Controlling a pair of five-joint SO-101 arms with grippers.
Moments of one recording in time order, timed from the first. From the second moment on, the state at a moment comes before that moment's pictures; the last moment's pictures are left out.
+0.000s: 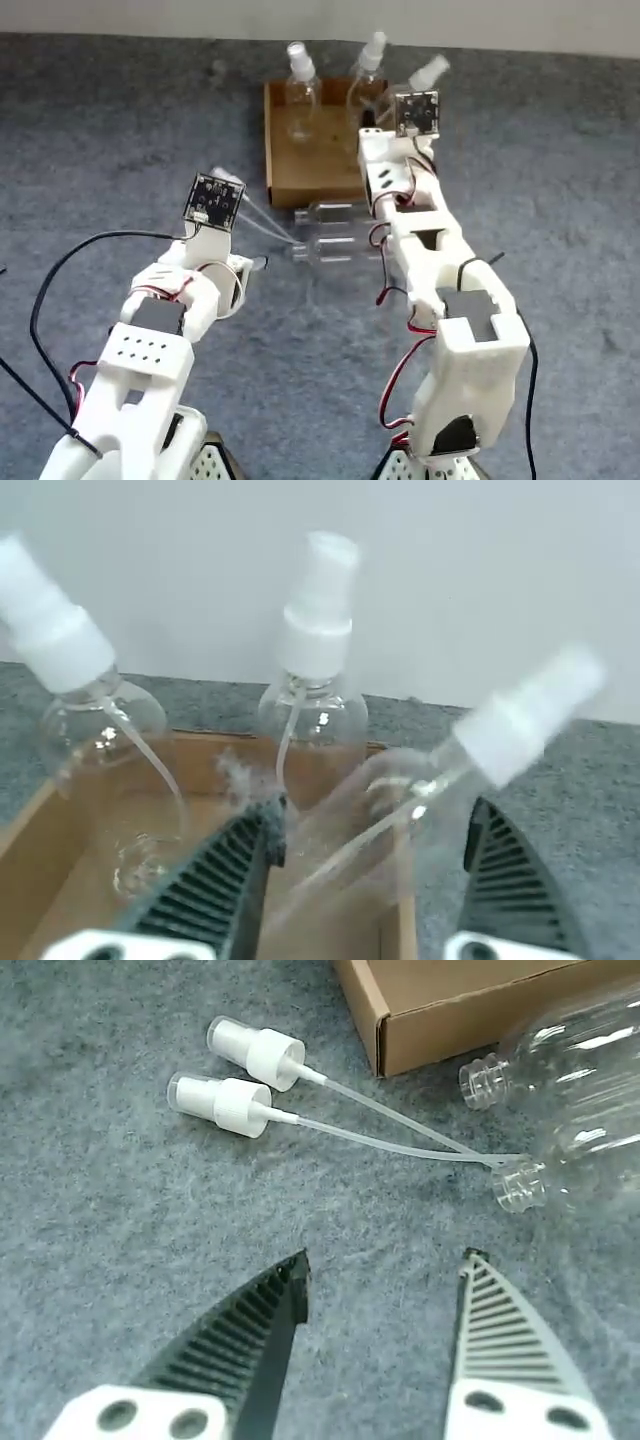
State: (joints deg) left arm 4.5 -49.1 68.3 36.2 -0.2; right arm -11.3 20.2 22.2 -25.1 1.5
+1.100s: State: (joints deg) left arm 4.5 -48.7 68.3 34.1 -0.2; right arm -10.9 -0.8 22.2 7.5 10.0
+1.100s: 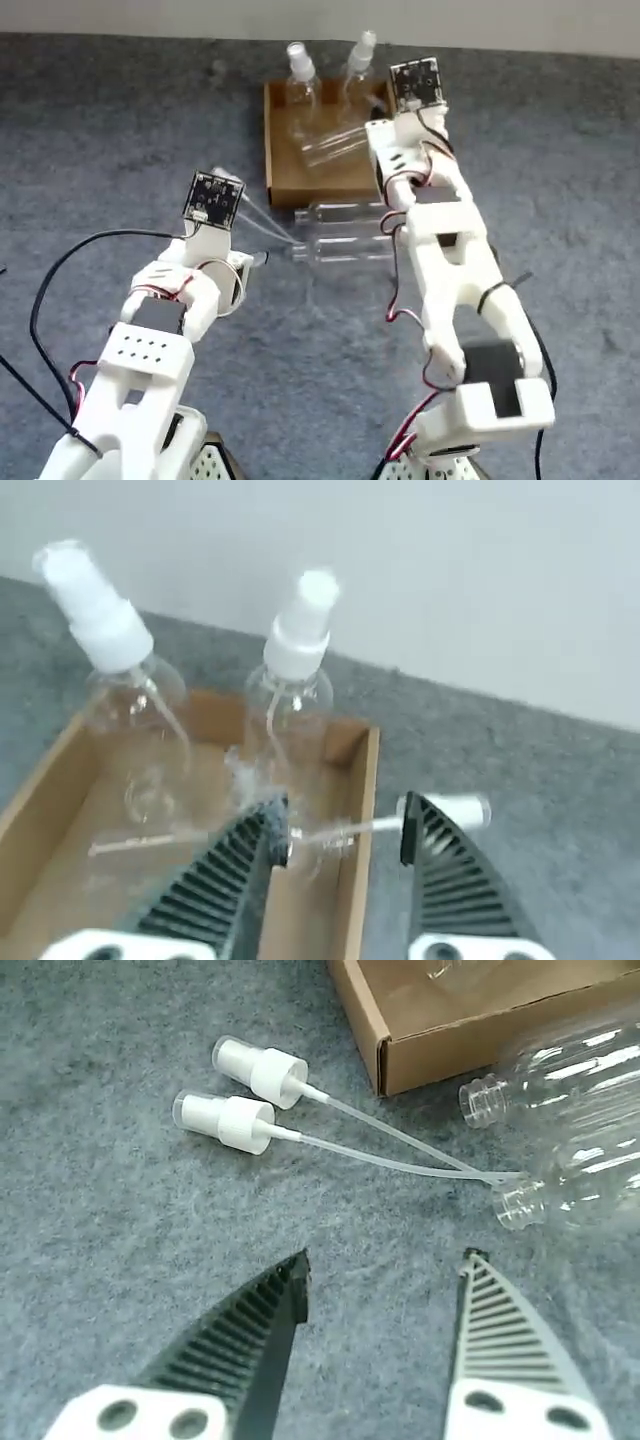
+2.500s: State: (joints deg) left arm 4.5 -48.7 69.4 32.7 -0.2; right arm -2.7 42.2 -40.6 46.3 -35.3
